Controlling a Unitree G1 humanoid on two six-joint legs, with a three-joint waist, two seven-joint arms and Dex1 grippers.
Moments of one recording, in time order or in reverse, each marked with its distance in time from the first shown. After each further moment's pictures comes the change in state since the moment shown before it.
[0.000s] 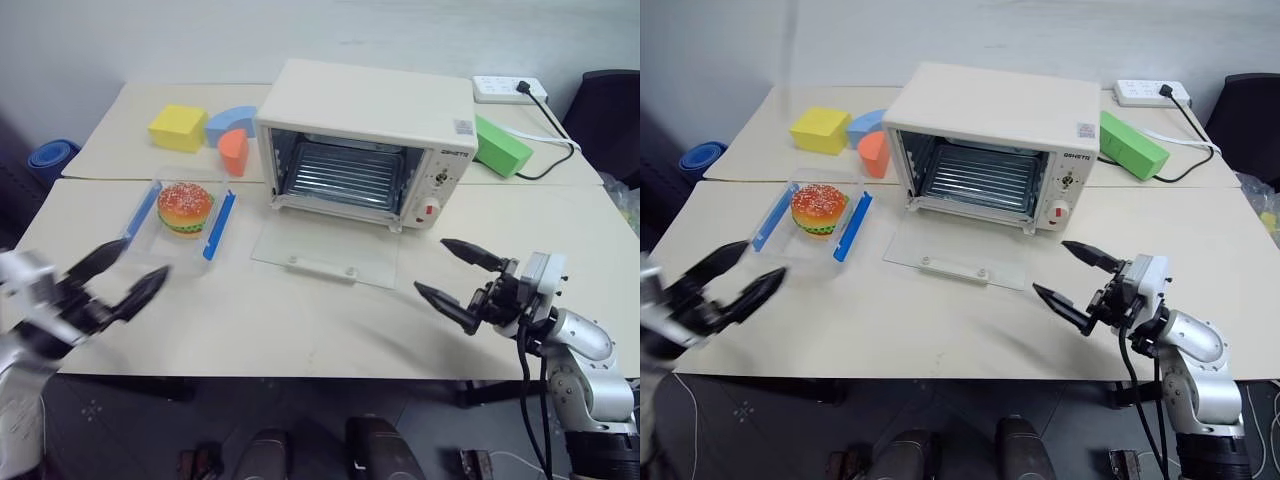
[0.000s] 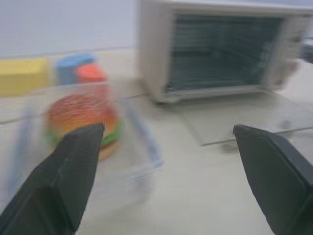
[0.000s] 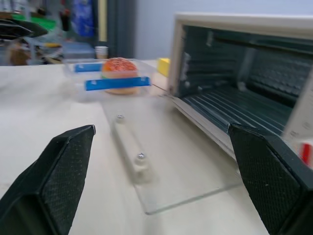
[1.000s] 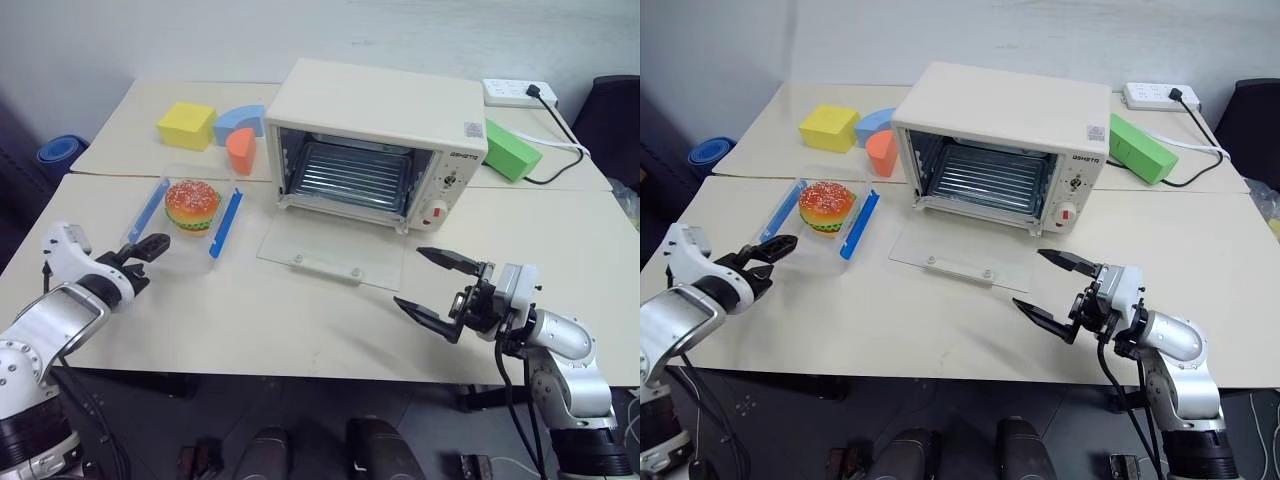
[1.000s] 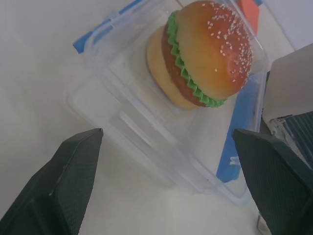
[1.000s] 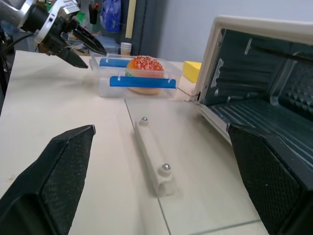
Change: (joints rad) left arm -0.553 0.068 -0.249 0.168 -0.892 0.644 1.463; right arm 0.014 -0.003 0.040 0.011 -0.064 -0.086 -0.012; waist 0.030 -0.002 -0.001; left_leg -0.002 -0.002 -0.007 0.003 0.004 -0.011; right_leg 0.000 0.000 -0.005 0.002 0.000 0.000
